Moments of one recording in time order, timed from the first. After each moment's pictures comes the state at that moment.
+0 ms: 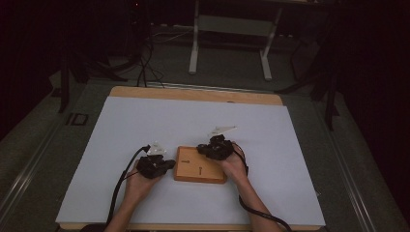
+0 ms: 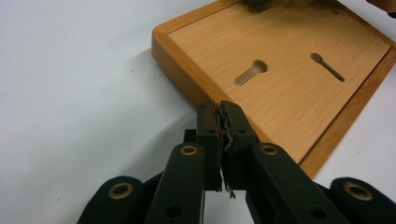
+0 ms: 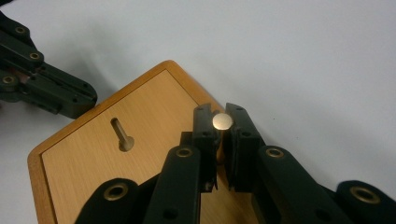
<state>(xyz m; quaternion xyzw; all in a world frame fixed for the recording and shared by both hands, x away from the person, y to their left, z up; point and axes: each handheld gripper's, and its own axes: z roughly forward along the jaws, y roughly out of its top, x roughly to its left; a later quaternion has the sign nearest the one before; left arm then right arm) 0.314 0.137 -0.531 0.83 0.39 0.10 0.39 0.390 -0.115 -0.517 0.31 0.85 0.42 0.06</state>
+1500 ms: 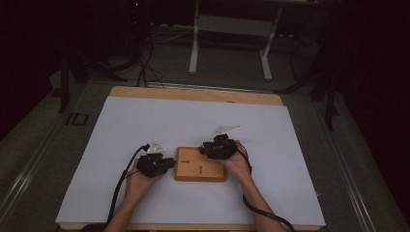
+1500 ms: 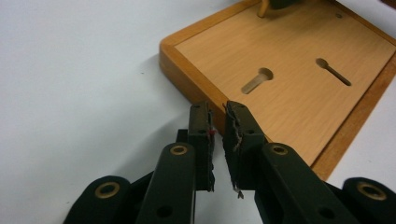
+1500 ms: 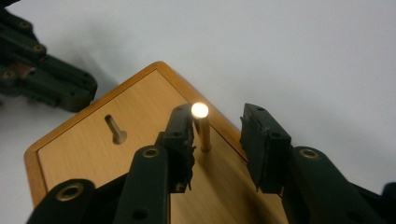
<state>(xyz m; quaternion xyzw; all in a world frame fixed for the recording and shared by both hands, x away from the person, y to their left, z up) 0.319 0.141 -0.531 0.82 0.41 0.11 0.40 0.393 -0.129 -0.515 0.31 0.85 0.43 0.06</state>
